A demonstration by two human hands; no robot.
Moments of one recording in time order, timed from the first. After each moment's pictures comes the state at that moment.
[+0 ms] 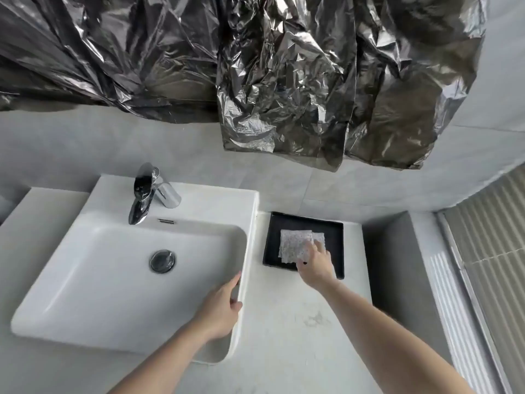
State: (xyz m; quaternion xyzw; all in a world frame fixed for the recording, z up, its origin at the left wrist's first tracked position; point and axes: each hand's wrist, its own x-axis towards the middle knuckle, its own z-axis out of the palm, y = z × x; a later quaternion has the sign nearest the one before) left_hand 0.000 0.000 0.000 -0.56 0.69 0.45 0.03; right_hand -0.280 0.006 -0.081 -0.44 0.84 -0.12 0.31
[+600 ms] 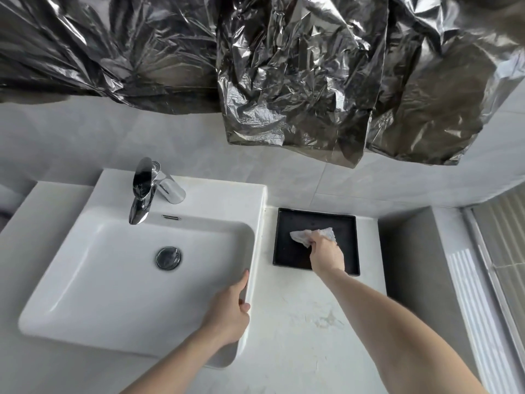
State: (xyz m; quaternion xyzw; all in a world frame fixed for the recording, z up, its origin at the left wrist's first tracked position) left_hand -0.007 0.004 -0.011 -0.61 0.65 0.45 0.02; right_hand -0.286 -0.025 -0.101 -0.47 0.85 -0.12 0.22
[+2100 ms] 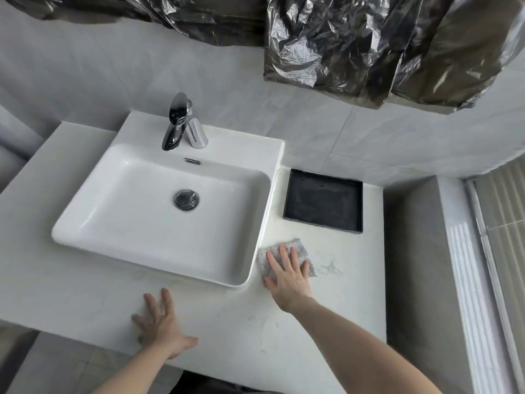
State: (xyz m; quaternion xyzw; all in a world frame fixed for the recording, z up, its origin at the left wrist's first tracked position) left_hand 0.175 0.139 -0.106 -0.74 0.53 0.32 0.25; right_hand -0.138 0.129 -0.132 -0.62 0.72 0.09 0.29
